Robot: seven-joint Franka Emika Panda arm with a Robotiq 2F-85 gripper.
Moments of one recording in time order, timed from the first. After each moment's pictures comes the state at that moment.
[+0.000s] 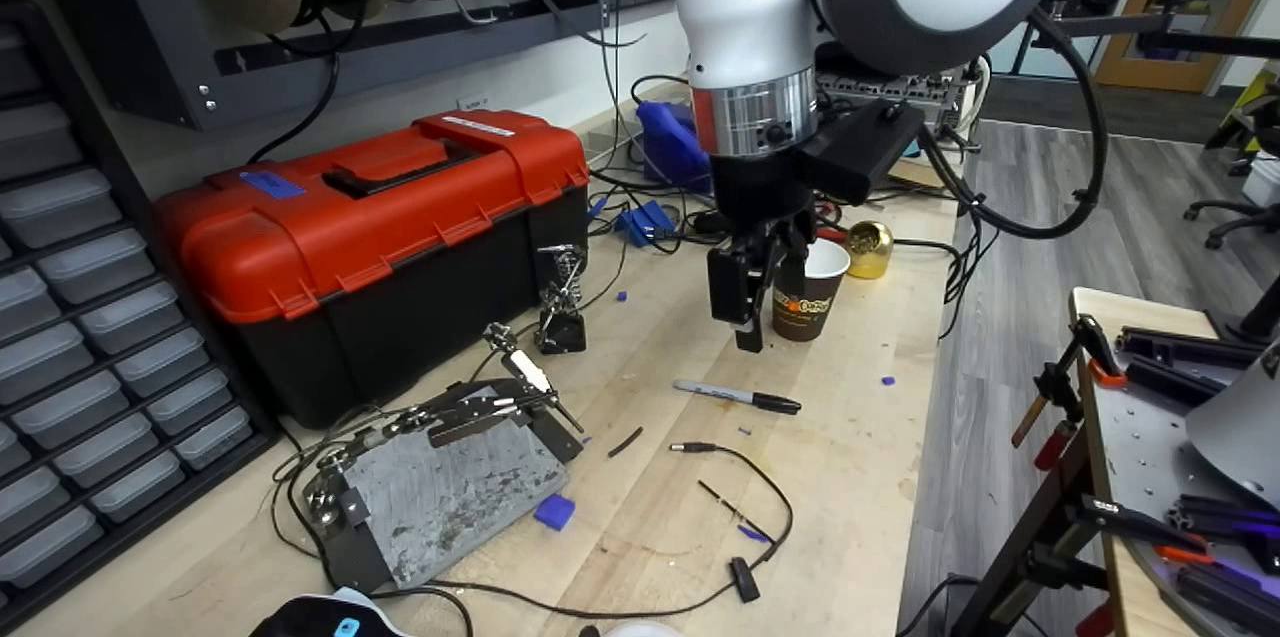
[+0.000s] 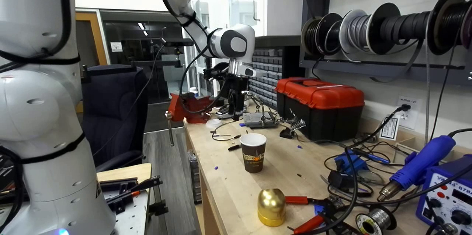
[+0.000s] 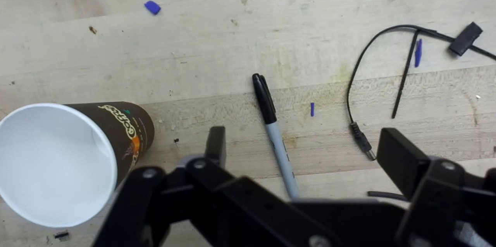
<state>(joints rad) 0.18 0.17 0.23 -2.14 0.00 2.14 0.53</state>
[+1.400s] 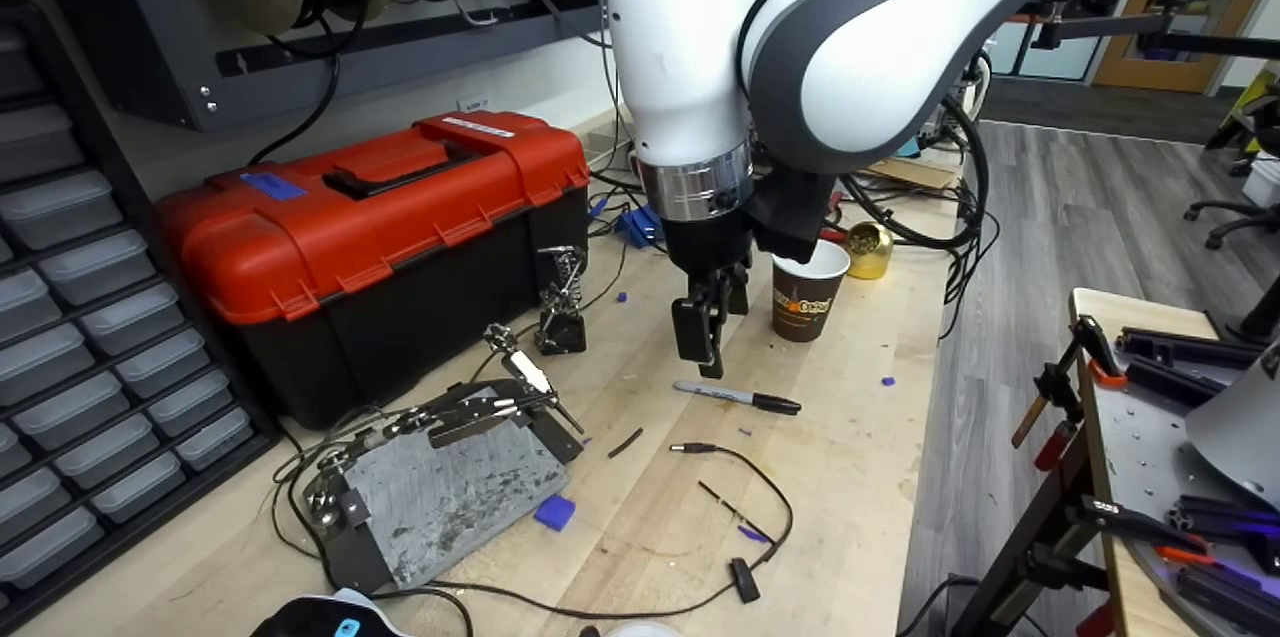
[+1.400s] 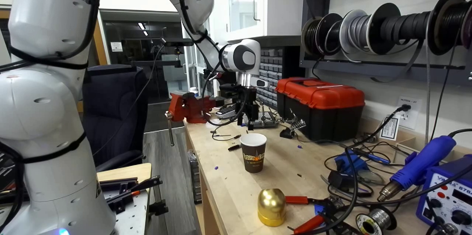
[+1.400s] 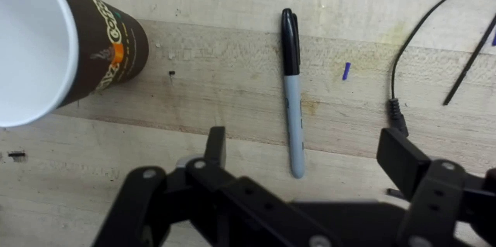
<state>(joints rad) 0.23 0.36 0.18 -2.00 -0.17 2.18 0.41</state>
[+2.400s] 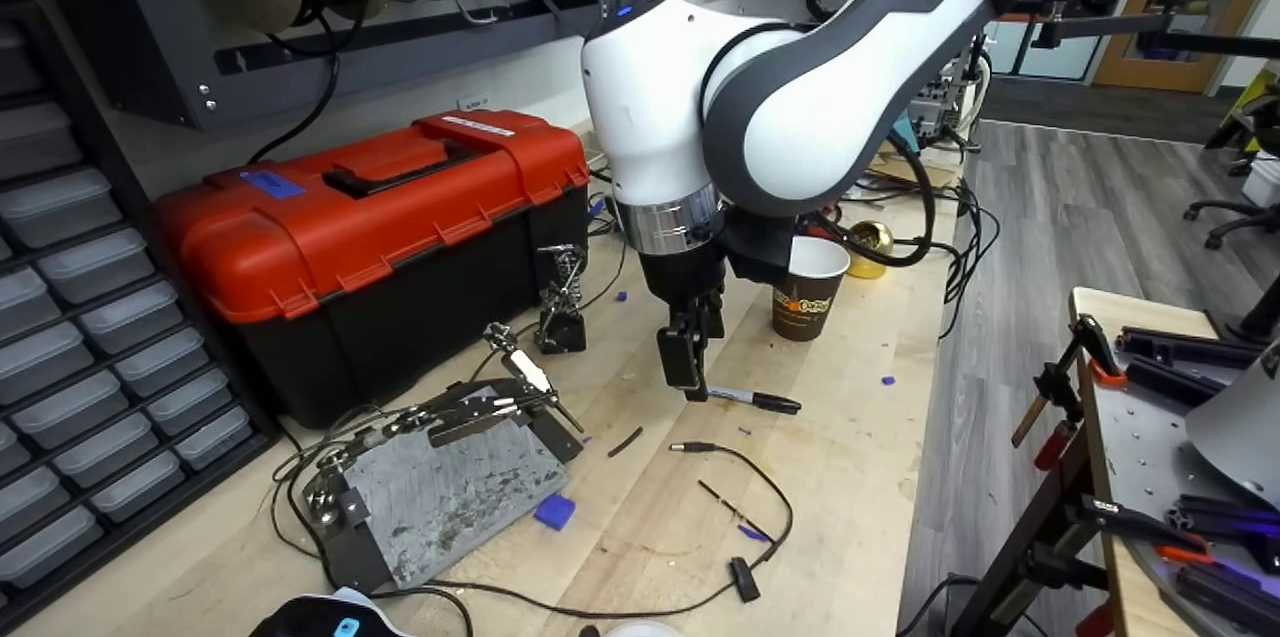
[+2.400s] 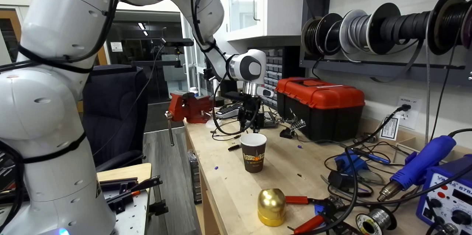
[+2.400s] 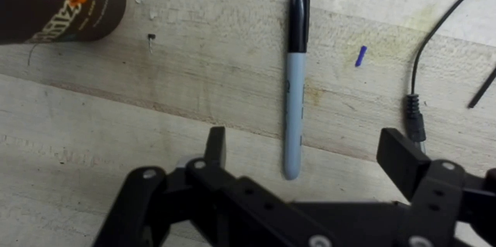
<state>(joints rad) 0.23 0.48 0.16 -1.91 -0.16 2.19 0.28</state>
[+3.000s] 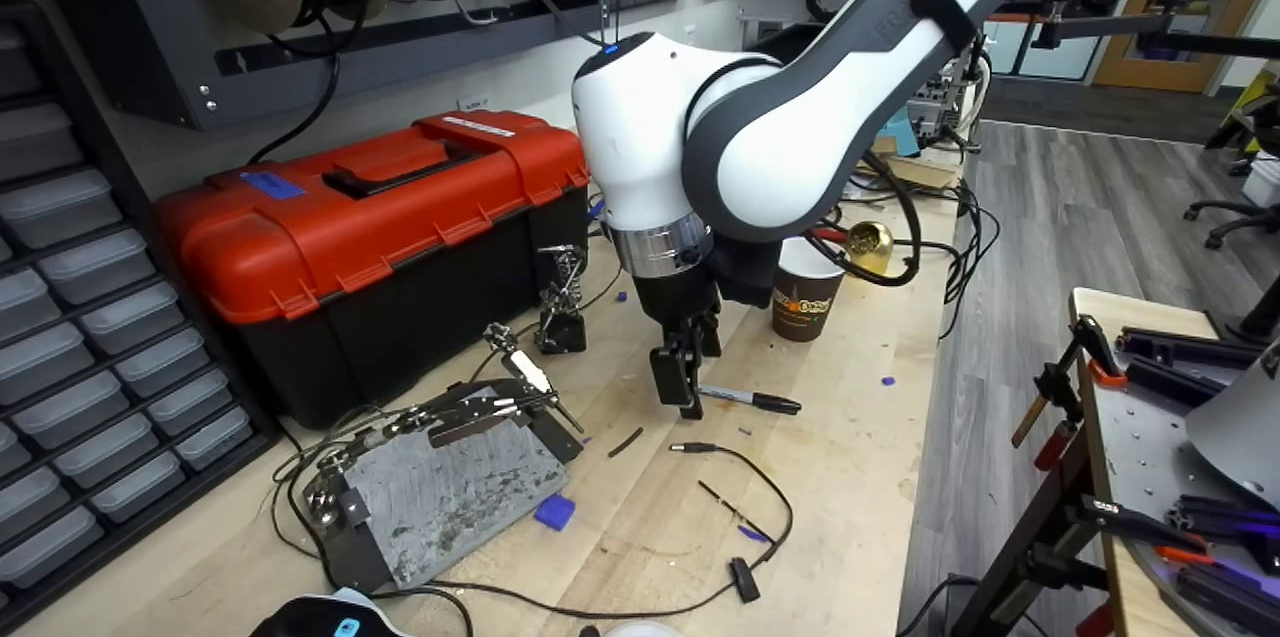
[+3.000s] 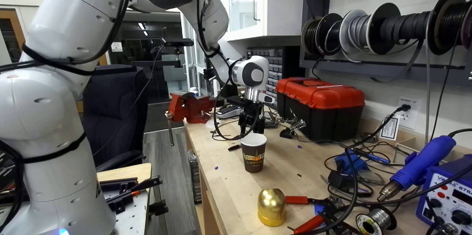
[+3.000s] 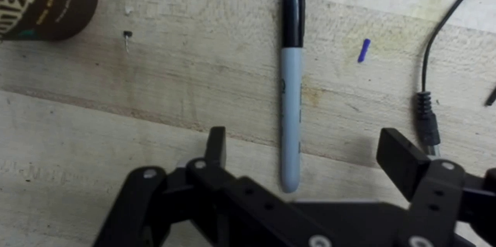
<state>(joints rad) 0.23 0.55 0.16 -1.87 -0.13 2.19 0.27</state>
